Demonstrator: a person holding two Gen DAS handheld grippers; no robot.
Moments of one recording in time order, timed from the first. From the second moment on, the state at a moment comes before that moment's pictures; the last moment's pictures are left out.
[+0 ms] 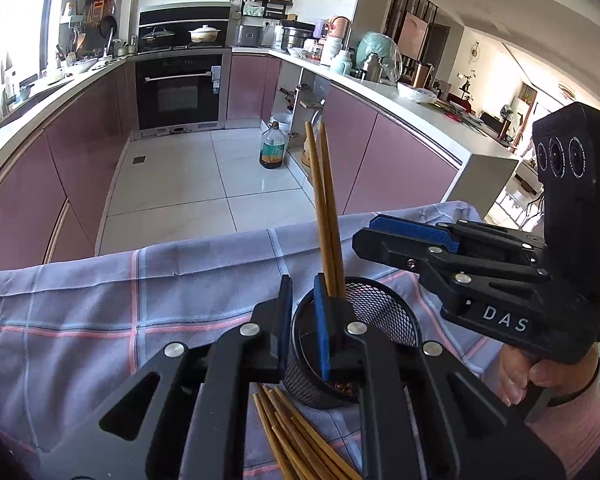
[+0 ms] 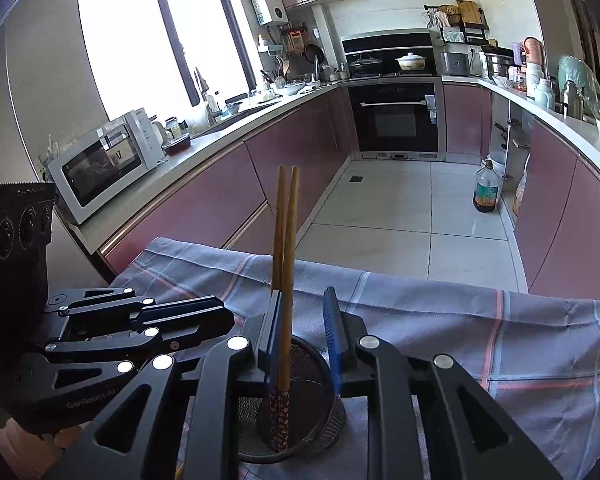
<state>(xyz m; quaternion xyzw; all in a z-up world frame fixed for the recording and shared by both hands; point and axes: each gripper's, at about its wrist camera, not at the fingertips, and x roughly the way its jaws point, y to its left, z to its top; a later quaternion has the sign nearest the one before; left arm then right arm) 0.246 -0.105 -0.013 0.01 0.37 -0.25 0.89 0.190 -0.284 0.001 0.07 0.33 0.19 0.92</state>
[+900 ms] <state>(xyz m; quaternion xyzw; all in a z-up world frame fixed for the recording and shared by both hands) 0.136 -0.029 -0.093 0.02 0.39 -0.21 0.90 0.087 -0.243 -0.064 0.02 0.40 0.29 0.87</state>
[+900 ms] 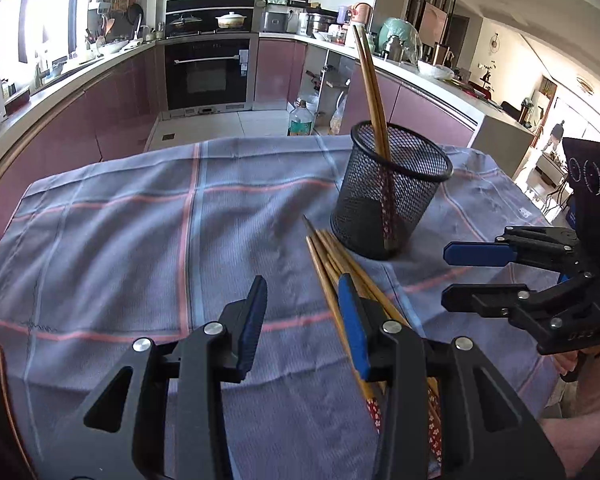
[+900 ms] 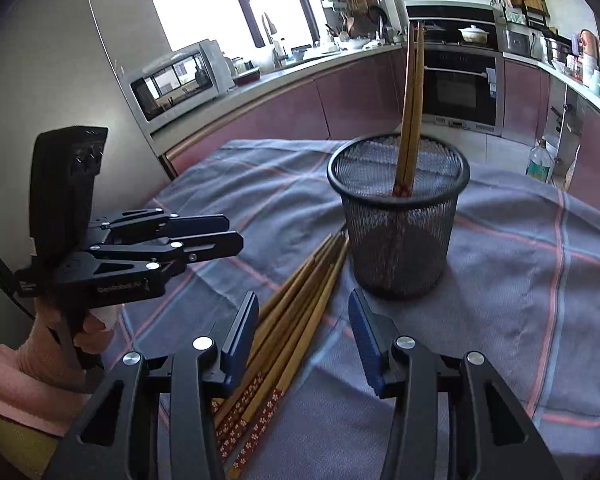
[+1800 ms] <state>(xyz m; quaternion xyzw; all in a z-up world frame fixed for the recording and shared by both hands) 0.129 -0.059 -0.137 0.07 0.44 -0.21 0.87 0.086 -0.222 -0.101 -0.02 0.43 0.23 0.87</state>
